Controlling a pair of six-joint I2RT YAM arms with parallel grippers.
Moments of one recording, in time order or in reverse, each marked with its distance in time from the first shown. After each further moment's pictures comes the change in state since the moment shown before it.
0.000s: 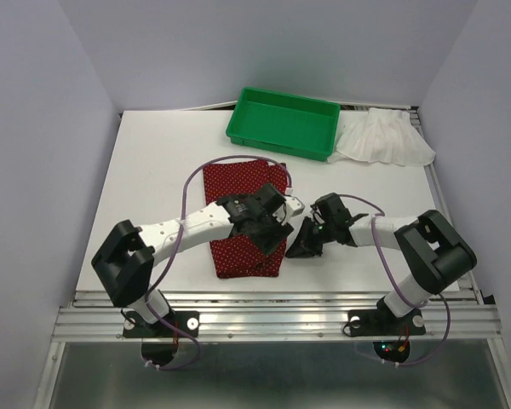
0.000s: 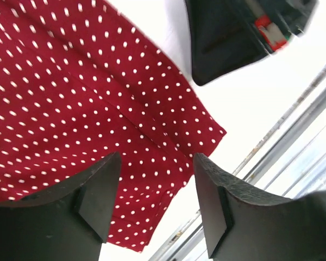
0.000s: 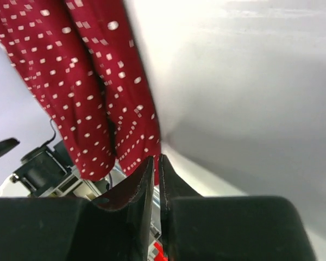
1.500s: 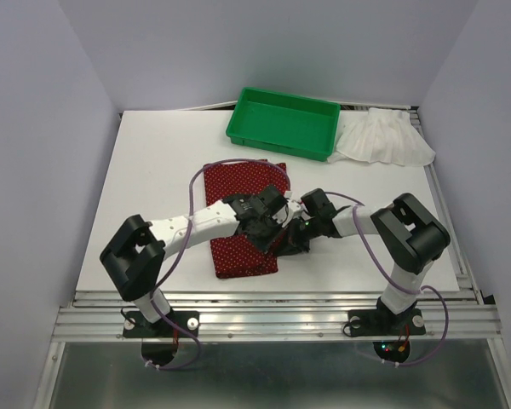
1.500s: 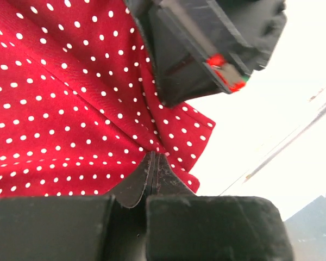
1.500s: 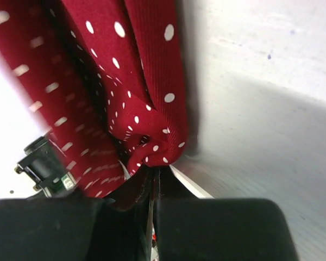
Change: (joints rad) left arm -0.001 0.113 0.006 -0.029 0.026 -0.078; right arm 0.049 0.226 0.144 0.027 -0.053 -0.023
